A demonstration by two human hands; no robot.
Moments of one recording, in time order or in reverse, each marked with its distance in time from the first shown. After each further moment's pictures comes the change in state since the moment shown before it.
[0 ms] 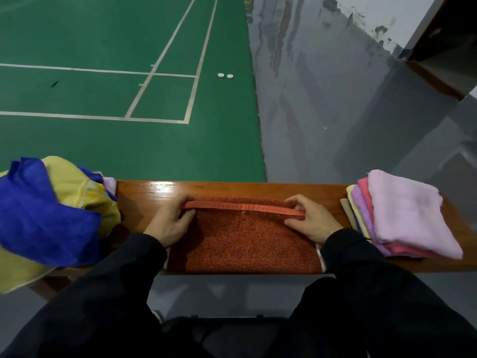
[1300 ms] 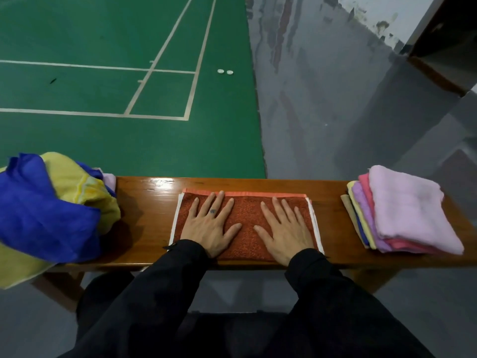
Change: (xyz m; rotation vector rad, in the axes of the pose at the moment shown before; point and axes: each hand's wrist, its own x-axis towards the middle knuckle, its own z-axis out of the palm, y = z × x) left_hand -0.001 0.011 0.093 0.767 -0.187 0.009; right_hand -0.009 -0.015 0.092 -0.565 0.111 -0.033
